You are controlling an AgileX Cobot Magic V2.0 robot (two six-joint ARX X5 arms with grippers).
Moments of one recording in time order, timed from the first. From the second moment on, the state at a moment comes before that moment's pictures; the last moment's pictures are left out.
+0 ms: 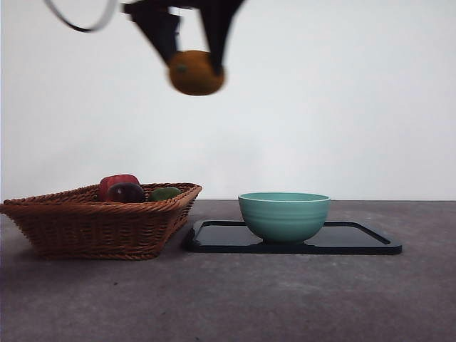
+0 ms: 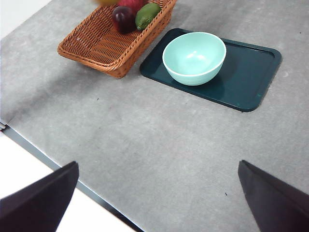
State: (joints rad) left arm -0.70 1.91 2.10 -1.42 -0.08 -0.13; right arm 0.52 0.36 0.91 -1.11 -0.16 0.19
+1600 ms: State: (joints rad) left arm -0.44 1.78 1.28 -0.69 -0.08 -0.33; right arm 0.52 0.36 0.91 -1.11 -0.16 0.20
